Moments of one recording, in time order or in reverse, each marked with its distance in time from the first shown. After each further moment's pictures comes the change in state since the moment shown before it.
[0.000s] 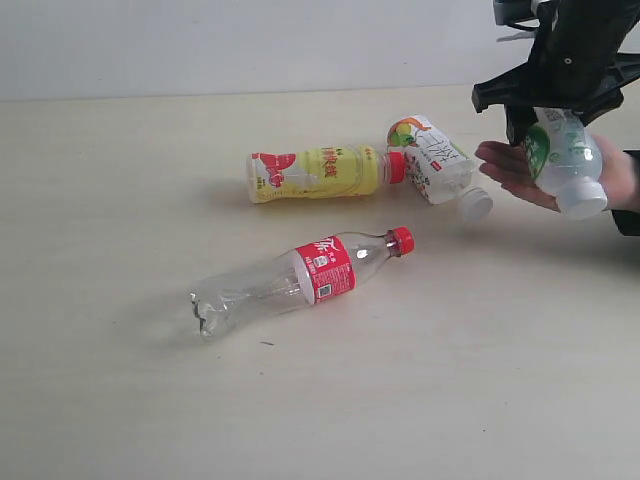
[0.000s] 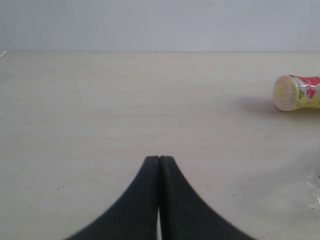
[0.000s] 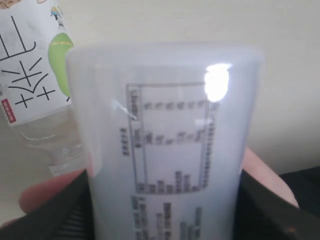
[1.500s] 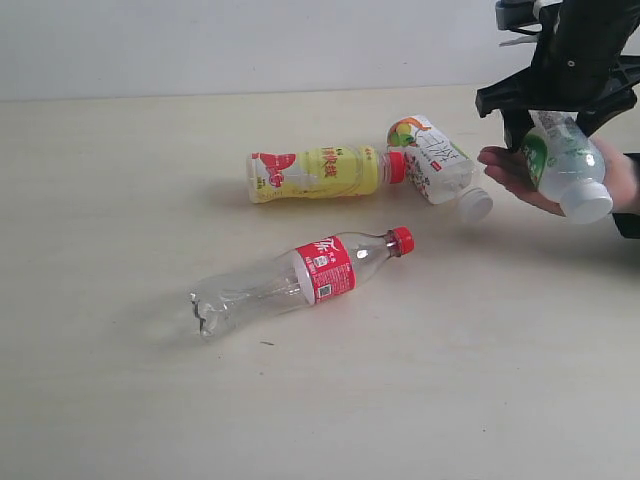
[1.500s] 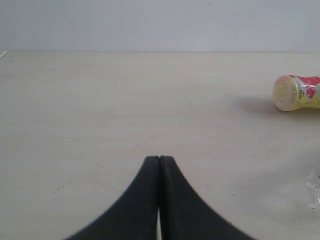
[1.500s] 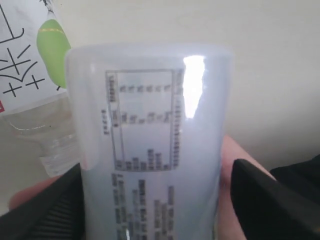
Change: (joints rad) left arm 0.000 0.000 0.000 0.000 0.000 0.000; right arm 0.000 0.000 0.002 -0.015 0.027 0.004
